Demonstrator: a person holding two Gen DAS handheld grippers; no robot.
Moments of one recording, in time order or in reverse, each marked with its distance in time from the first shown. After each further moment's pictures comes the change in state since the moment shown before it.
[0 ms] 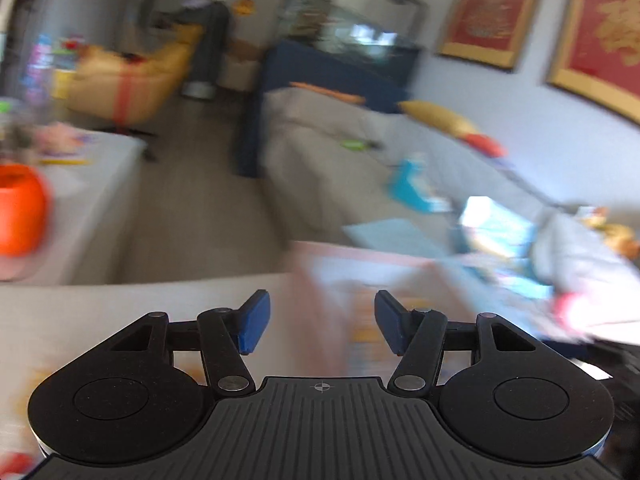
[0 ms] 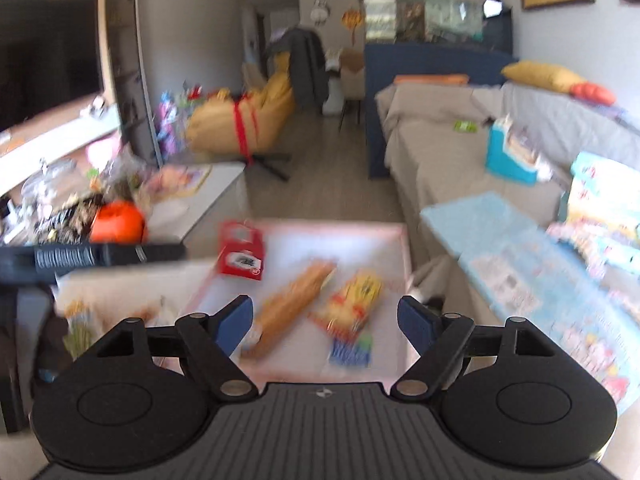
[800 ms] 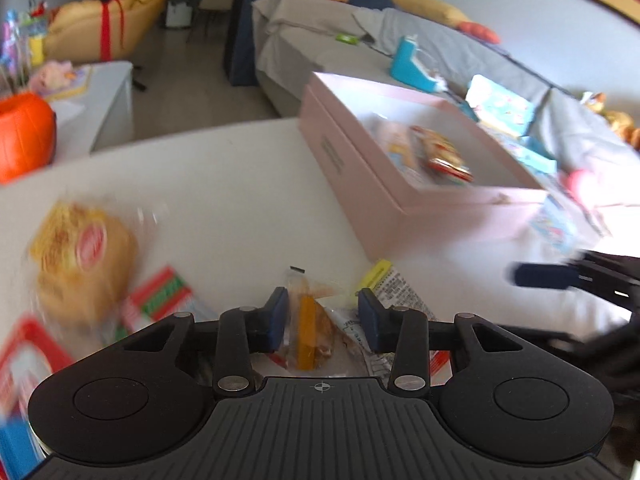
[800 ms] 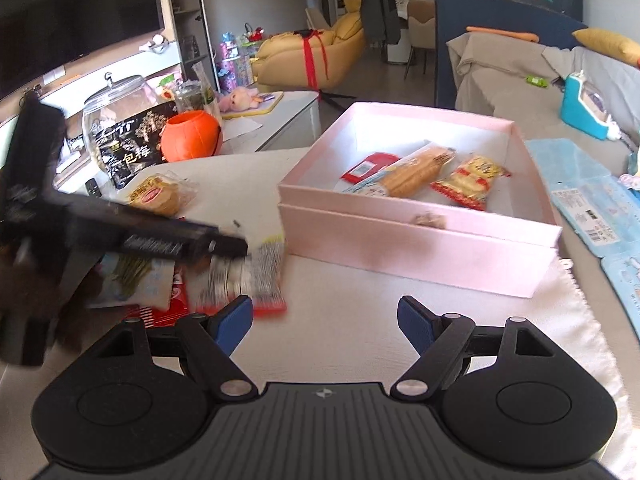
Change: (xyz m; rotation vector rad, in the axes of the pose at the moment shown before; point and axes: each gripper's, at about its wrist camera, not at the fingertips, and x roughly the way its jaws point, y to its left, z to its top) left arm -0.021 0.017 -0.084 0.118 0.284 -0.071; right arm 0.003 0.068 -0.081 -0.095 0.146 0.157
